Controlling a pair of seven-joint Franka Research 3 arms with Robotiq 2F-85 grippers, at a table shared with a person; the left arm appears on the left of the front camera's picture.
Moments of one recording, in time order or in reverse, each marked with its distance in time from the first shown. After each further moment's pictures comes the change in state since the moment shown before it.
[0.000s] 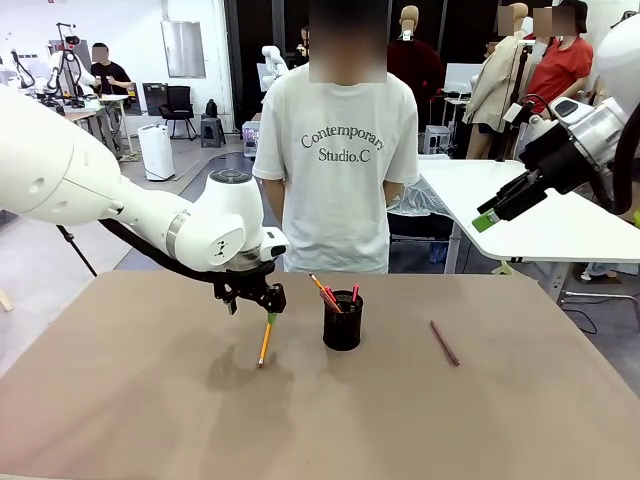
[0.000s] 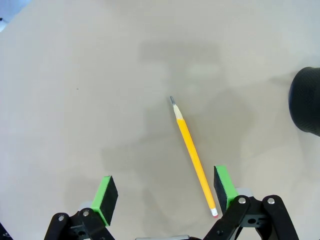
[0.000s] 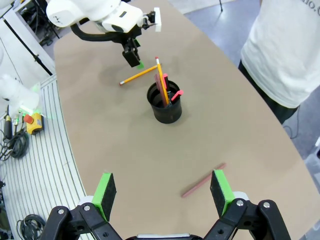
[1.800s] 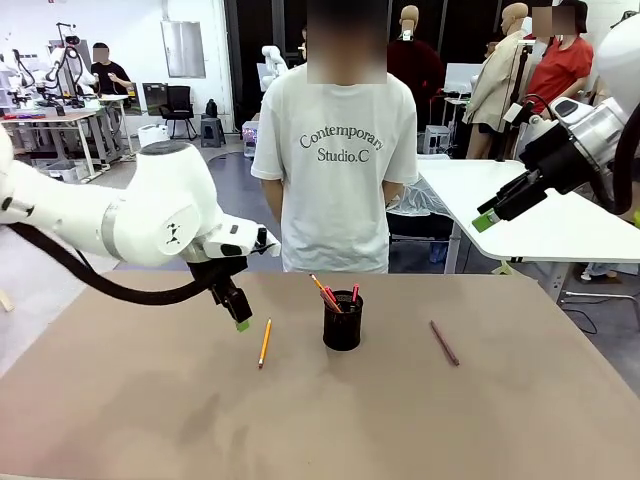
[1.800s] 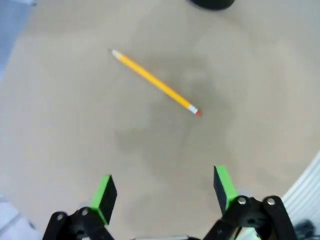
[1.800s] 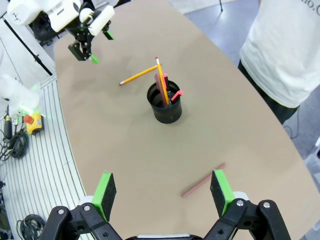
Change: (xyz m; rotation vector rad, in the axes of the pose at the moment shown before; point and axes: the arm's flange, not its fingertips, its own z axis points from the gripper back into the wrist) left arm -0.081 0.011 0.084 -0.059 -0.012 -0.523; right arm 0.000 0.000 0.000 0.000 0.000 0.000
